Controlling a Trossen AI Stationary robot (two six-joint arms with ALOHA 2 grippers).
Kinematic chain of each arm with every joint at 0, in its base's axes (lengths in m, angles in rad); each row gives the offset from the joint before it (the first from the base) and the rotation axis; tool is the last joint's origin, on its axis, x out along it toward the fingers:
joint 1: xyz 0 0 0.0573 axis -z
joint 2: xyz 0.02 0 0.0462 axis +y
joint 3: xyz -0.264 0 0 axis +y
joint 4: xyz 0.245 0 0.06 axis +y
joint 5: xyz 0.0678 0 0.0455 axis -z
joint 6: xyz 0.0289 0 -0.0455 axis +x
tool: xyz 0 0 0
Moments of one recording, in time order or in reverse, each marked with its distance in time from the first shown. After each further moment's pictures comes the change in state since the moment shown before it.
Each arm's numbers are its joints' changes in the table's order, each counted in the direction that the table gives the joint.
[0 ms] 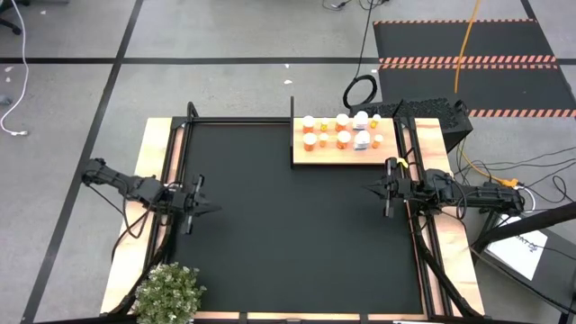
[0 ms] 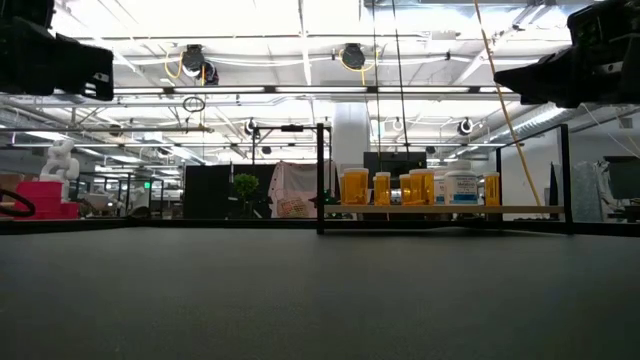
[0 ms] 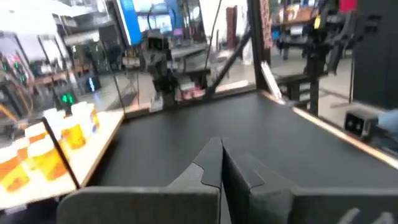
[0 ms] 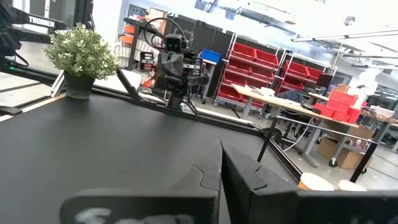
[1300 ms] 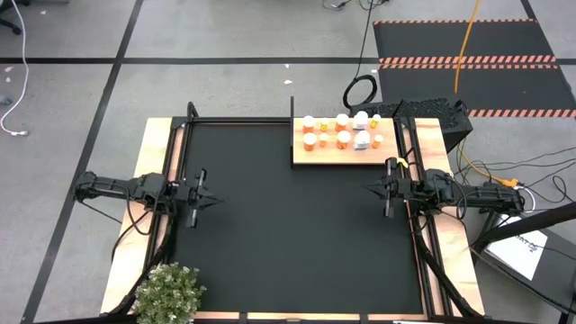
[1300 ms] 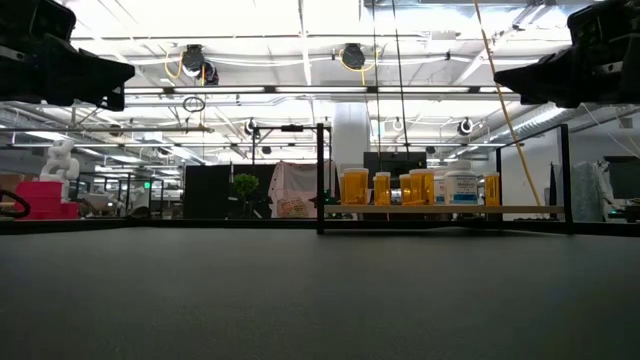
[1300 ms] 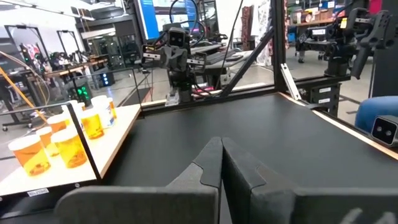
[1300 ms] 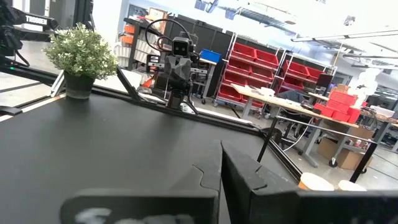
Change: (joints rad) left arm -0.240 0.004 0.026 -0.037 0.186 -0.032; right arm 0.000 0.000 0.000 0.000 0.000 0.000
